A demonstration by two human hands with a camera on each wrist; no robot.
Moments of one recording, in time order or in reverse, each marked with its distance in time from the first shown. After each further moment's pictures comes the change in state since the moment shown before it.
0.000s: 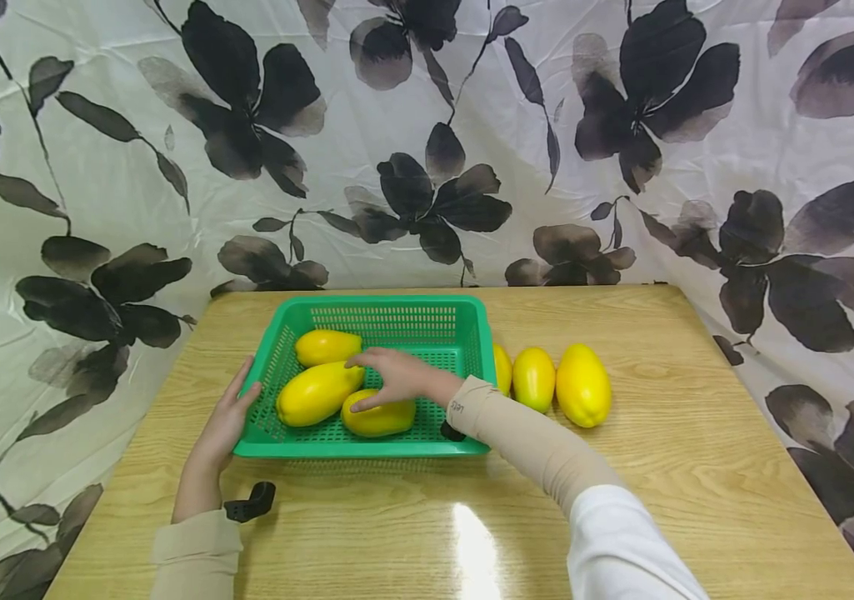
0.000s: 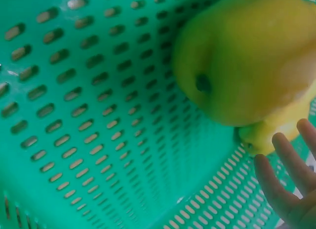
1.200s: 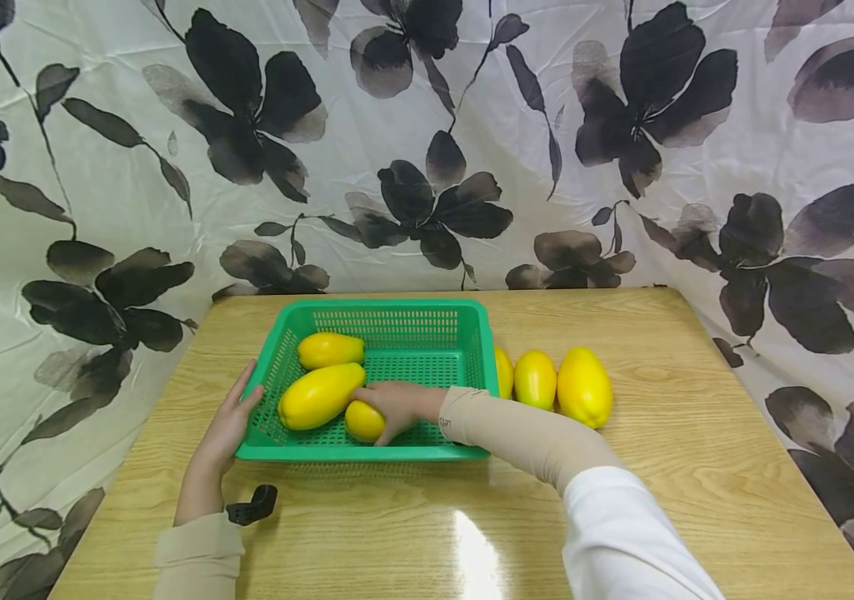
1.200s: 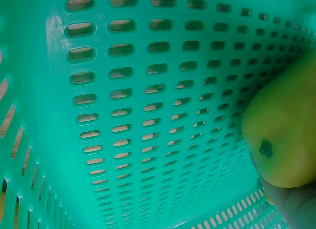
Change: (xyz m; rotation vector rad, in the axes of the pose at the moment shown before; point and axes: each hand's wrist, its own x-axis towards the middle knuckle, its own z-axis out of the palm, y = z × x) left_hand 0.001 0.000 -0.001 -0.027 -0.013 0.011; right_hand 0.004 -0.004 0.030 -0.087 -0.226 0.015
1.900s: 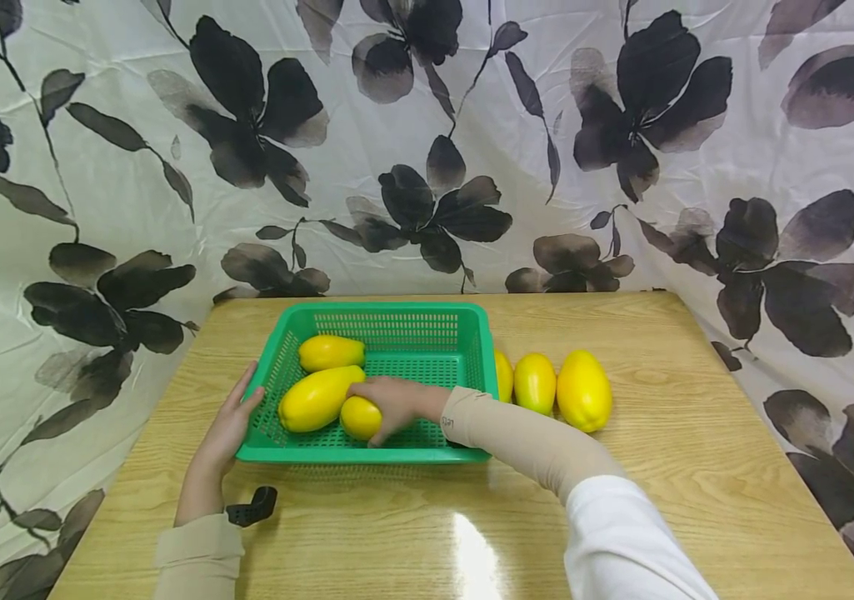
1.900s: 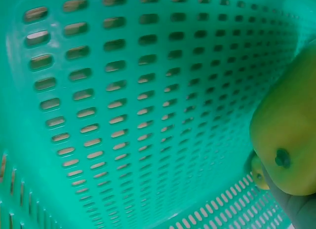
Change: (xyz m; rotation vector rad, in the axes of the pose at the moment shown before) left_hand 0.001 0.001 -0.001 0.007 -0.005 -0.012; right_hand -0.003 -0.003 -0.009 0.012 0.098 -0.047
